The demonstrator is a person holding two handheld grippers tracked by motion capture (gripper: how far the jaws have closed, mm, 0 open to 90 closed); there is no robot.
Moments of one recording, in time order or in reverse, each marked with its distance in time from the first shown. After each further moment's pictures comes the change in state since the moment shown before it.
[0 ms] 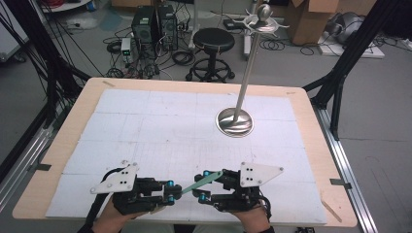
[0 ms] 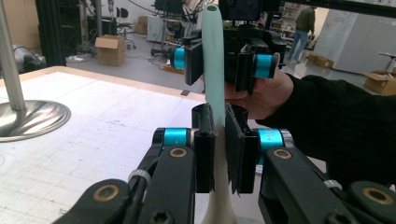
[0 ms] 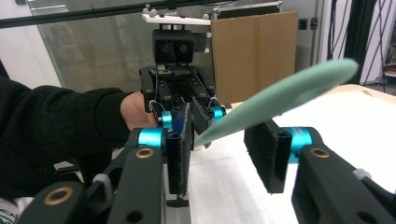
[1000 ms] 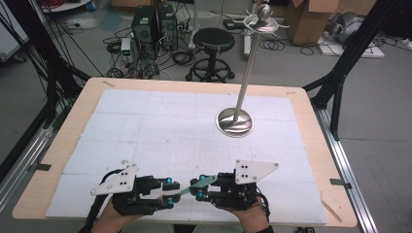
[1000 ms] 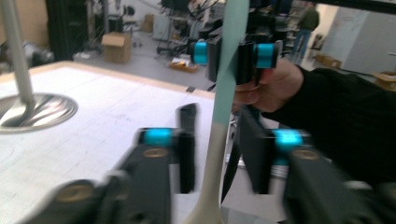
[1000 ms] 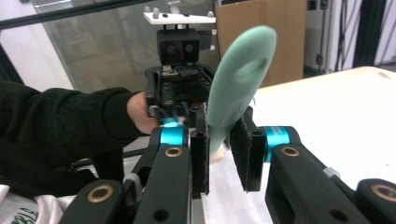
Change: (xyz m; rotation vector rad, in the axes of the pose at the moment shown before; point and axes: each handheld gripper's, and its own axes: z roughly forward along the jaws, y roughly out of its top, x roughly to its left) left arm 0.000 -0.004 -0.003 0.027 0.049 -0.009; right arm 0.001 0.006 0.006 0.058 0.014 0.056
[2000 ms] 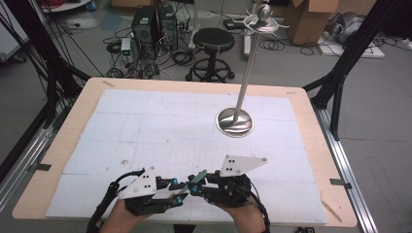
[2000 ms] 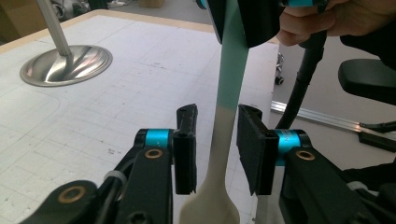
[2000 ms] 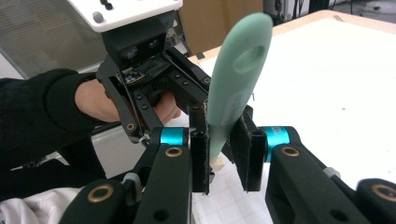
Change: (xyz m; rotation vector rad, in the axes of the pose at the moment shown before) left arm -0.005 -0.001 0.025 0.248 0.159 0.086; right arm 0.007 0.016 0.015 0.200 -0.186 0.086
